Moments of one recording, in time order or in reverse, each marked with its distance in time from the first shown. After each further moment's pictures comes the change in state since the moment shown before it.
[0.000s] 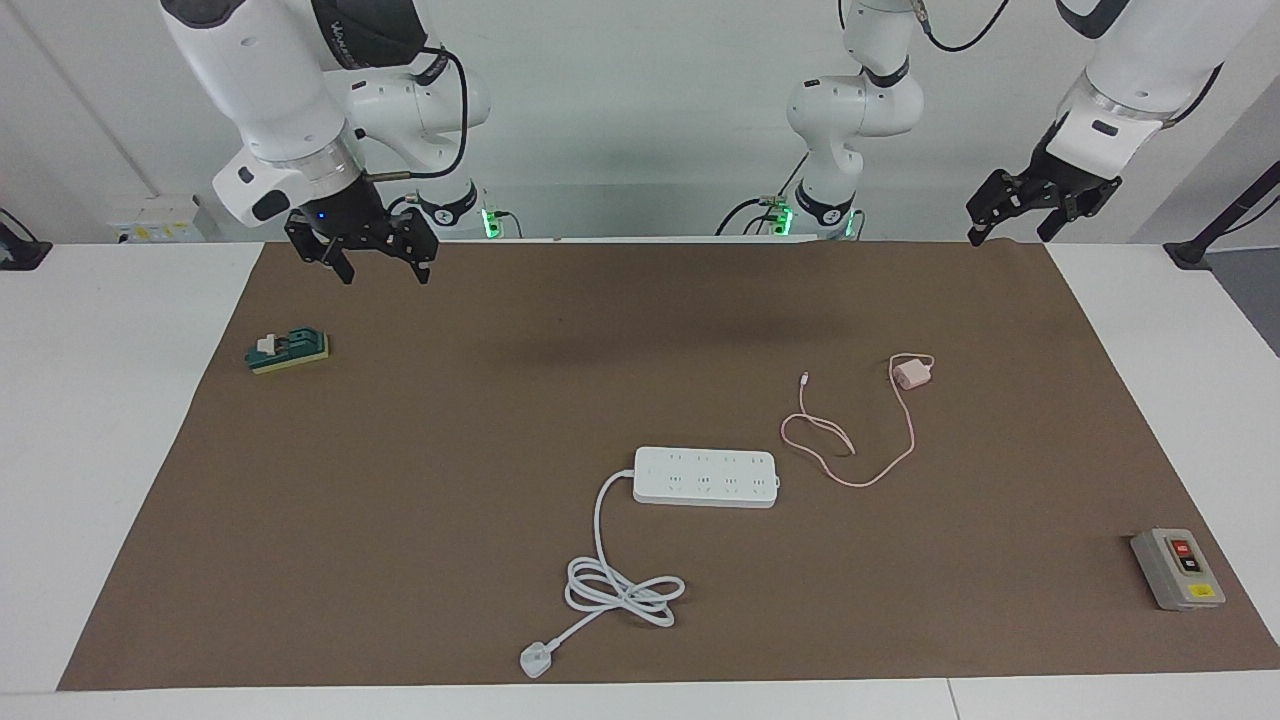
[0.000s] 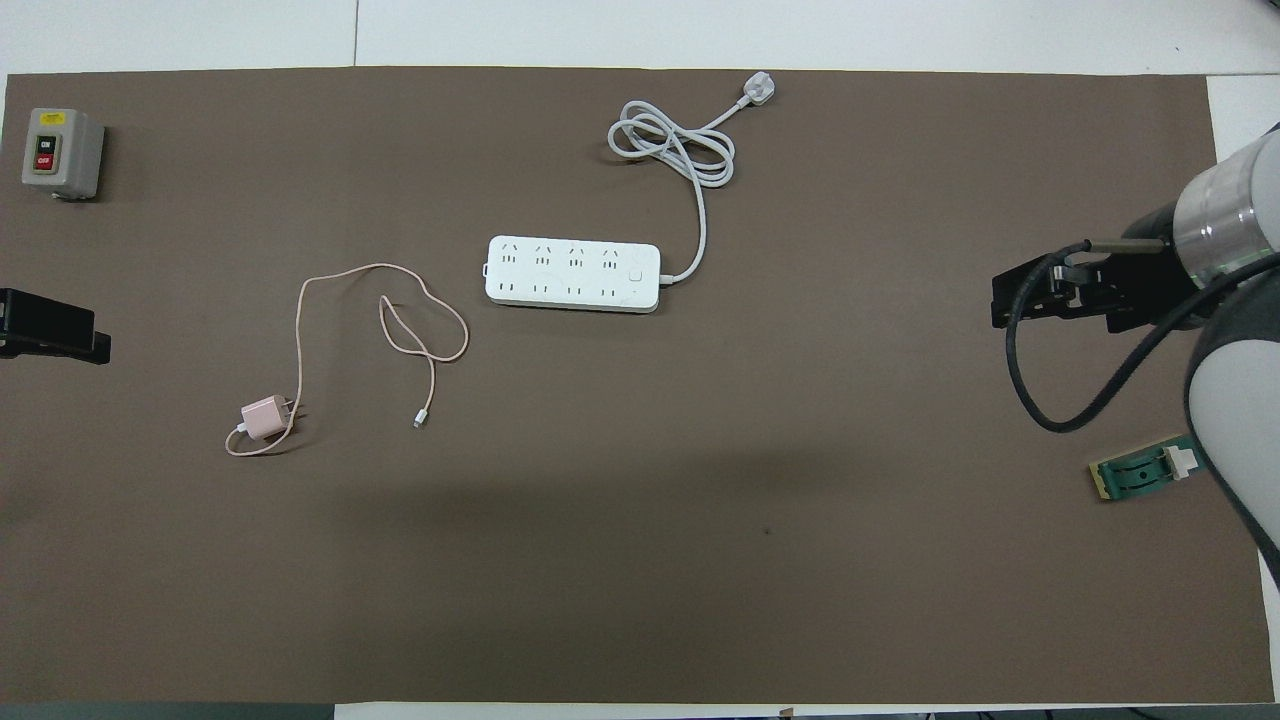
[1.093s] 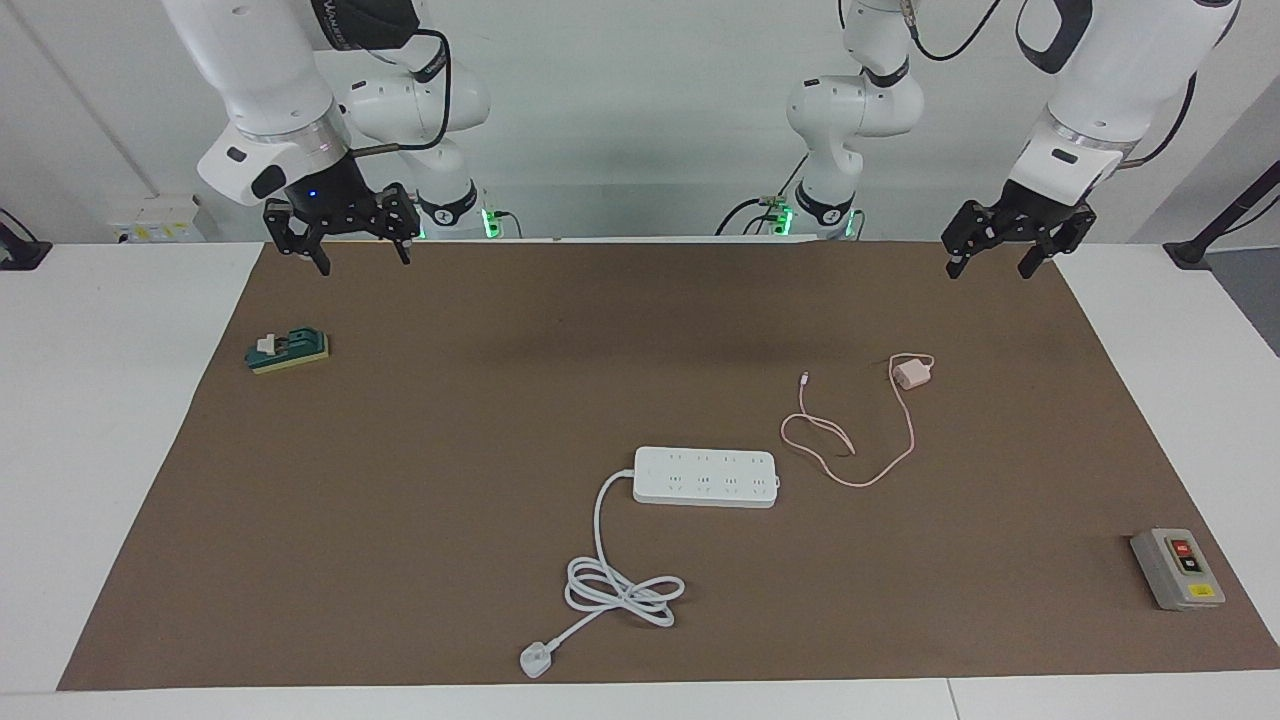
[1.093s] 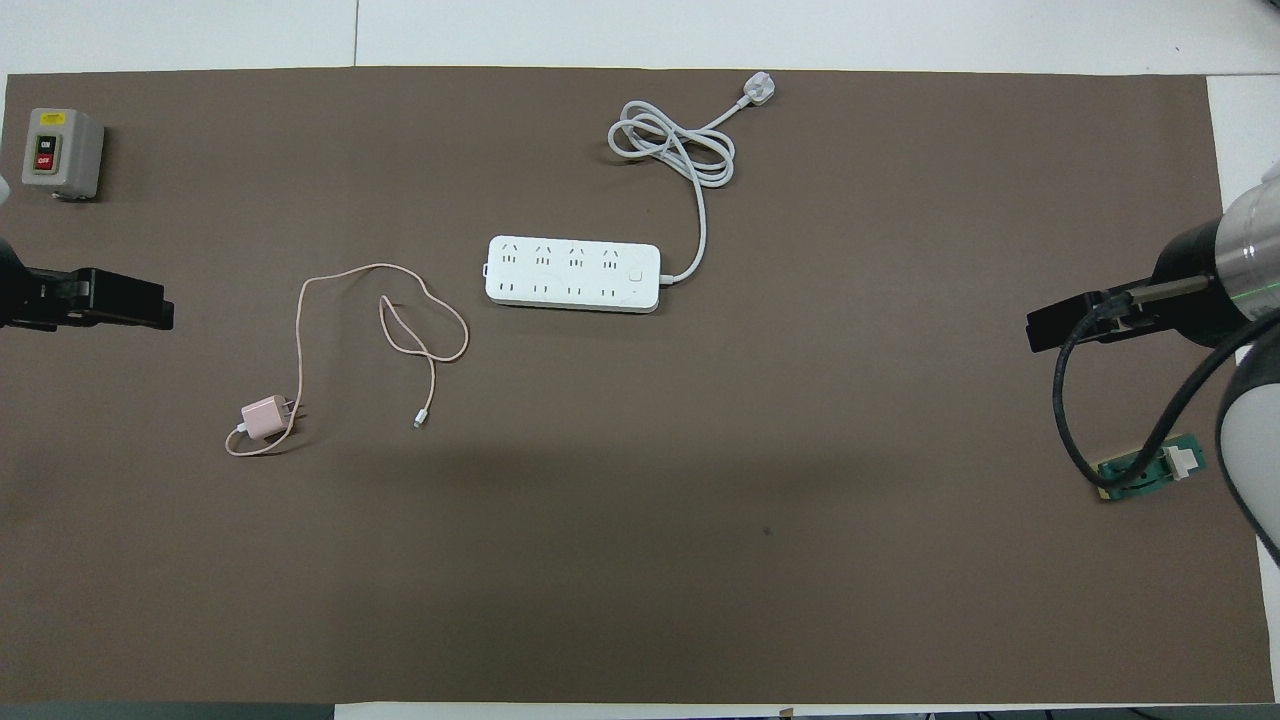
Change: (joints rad) left arm -0.017 -0.003 -0.044 -0.090 -0.002 0.171 -0.014; right arm -0.003 -0.033 -0.005 -0.036 -0.039 0.013 -0.172
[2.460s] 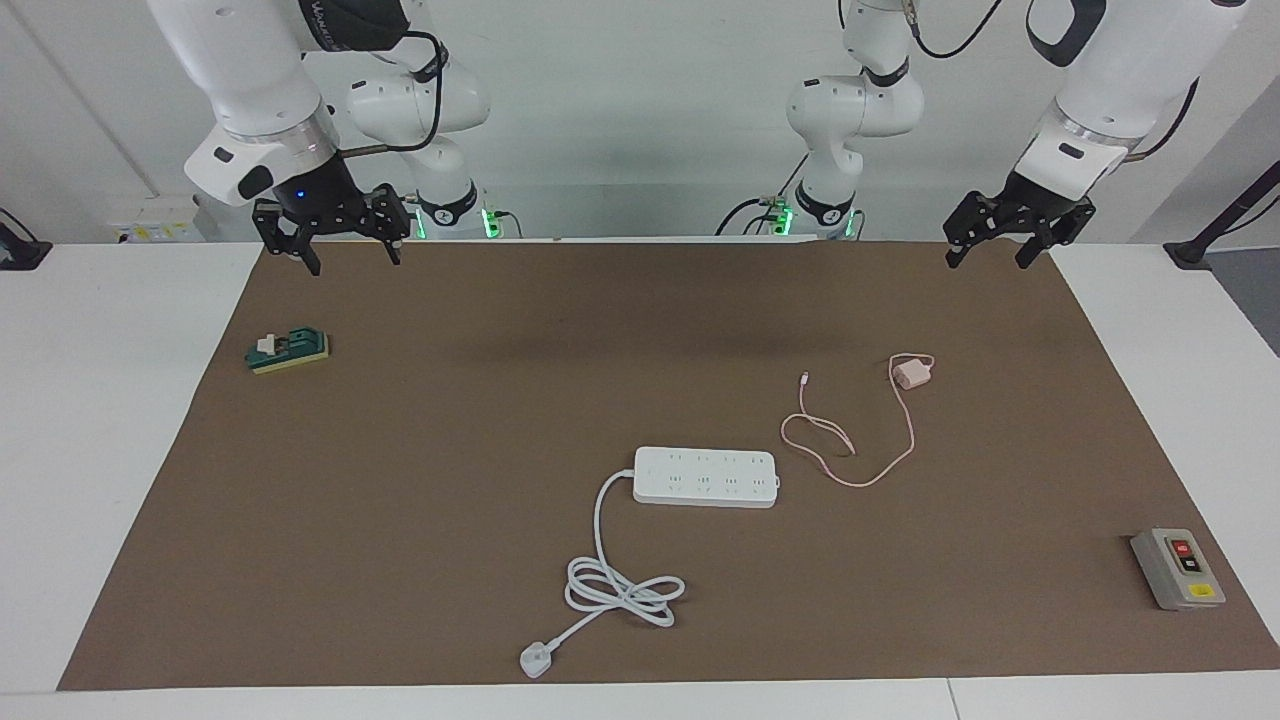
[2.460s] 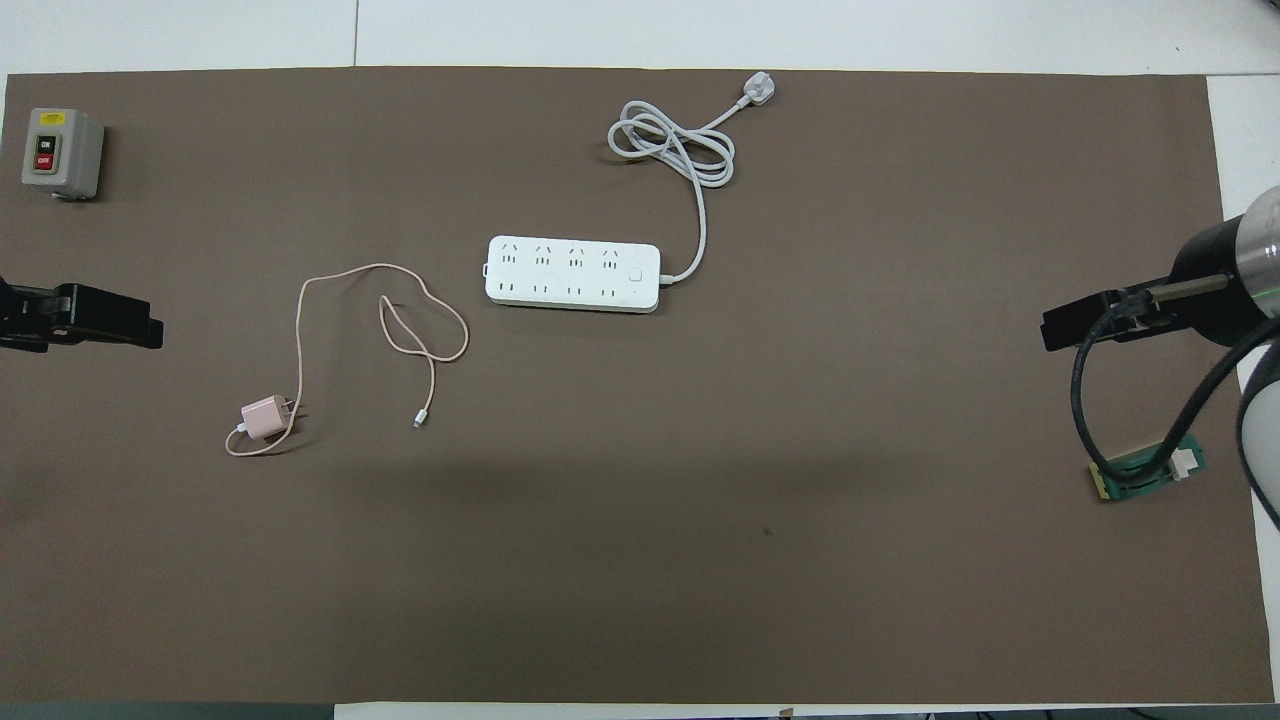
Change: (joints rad) left arm 0.000 -0.010 0.032 0.001 -0.026 -0.045 0.008; right arm -0.015 -0.003 -0.004 -0.002 -0.003 0.000 -0.013
